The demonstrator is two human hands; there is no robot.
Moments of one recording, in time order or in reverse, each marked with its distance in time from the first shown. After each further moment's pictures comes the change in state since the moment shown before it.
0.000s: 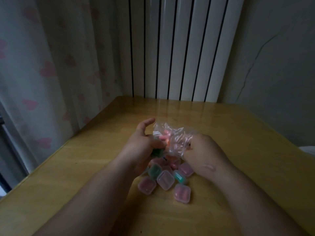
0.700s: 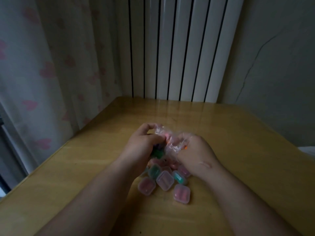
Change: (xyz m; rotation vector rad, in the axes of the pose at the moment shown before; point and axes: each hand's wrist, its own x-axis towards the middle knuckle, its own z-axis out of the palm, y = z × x) left_hand 0.004 -0.006 0.001 0.056 0.062 0.051; right_hand 0.003 -0.008 0.014 0.445 0.008 0.144
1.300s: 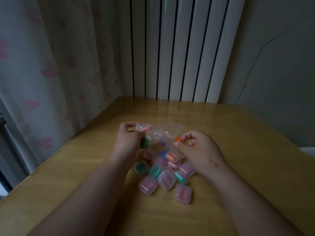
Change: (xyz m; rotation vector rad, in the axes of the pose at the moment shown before) left_hand 0.026 -0.004 -0.029 0.023 0.348 0.020; right_hand 0.009 0.016 -0.002 -0.018 0.137 -0.001
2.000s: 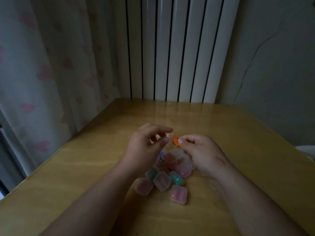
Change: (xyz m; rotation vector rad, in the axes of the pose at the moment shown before) left_hand -0.039 0.004 0.019 0.627 -0.291 0.787; right_hand -0.004 0.001 -0.017 0.166 -0.115 0.086
